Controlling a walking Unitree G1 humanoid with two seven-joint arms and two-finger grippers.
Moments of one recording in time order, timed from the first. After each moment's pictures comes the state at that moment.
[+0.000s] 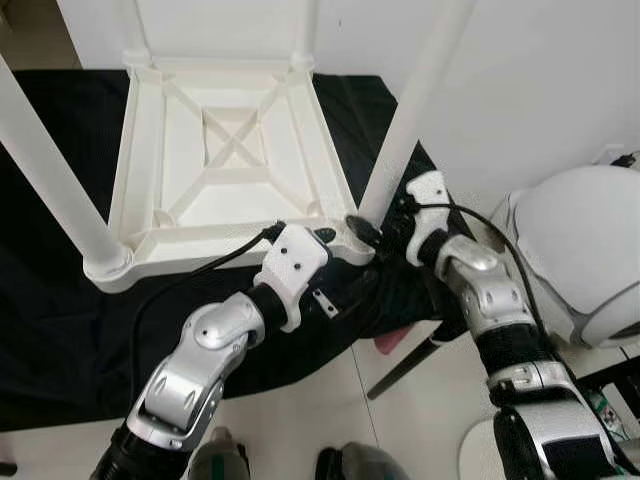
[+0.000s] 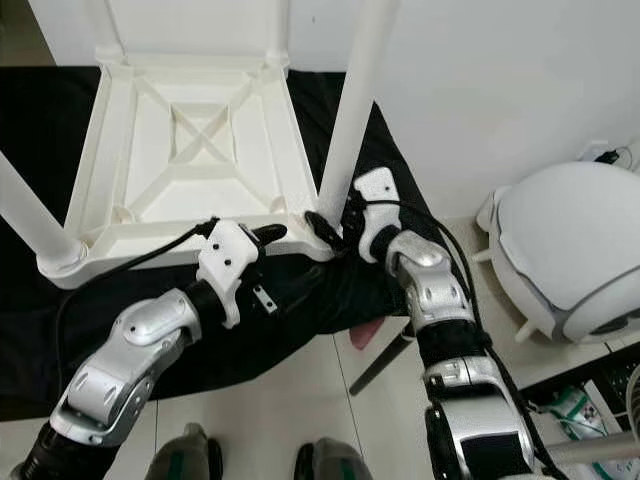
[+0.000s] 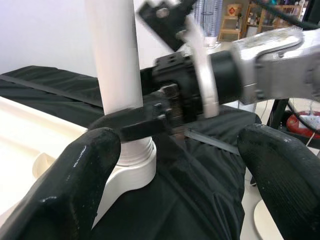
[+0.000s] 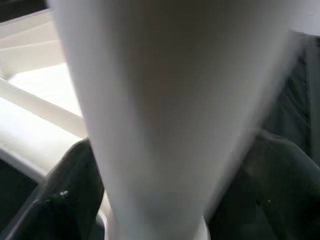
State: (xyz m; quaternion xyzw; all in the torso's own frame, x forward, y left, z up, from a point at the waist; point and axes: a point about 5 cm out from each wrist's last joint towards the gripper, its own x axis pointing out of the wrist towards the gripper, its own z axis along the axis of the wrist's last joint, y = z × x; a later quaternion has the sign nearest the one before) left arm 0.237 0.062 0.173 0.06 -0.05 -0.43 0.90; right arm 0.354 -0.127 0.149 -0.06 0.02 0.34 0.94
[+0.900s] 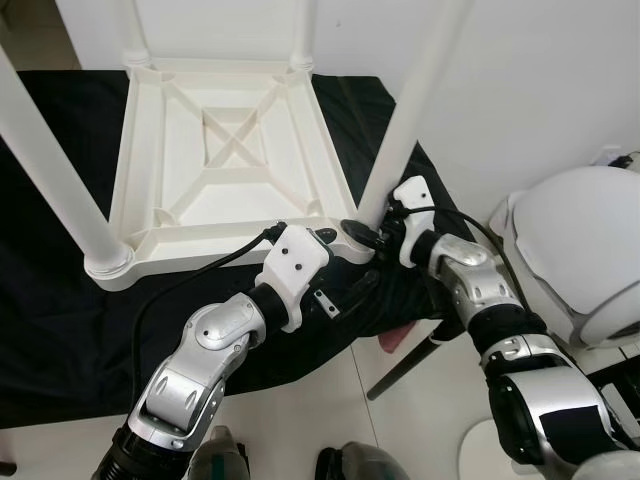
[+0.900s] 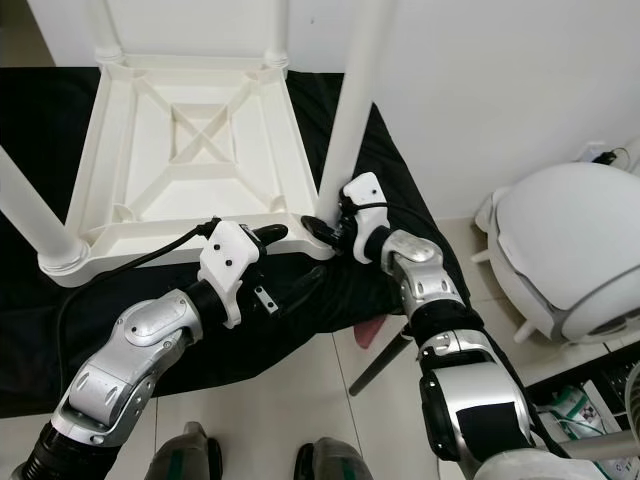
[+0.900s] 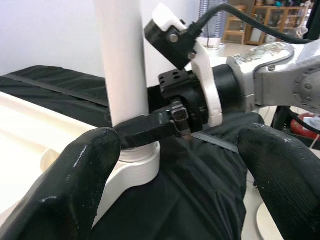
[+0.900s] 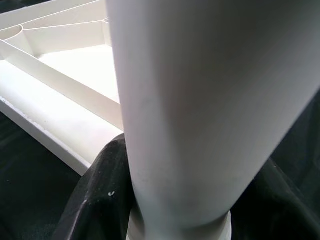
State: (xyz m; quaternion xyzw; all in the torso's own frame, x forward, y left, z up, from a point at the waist) left arm 0.236 0.061 0.173 0.06 -0.05 -0.43 0.90; right arm 0.357 -0.136 0.132 -0.08 0.03 0.39 0.92
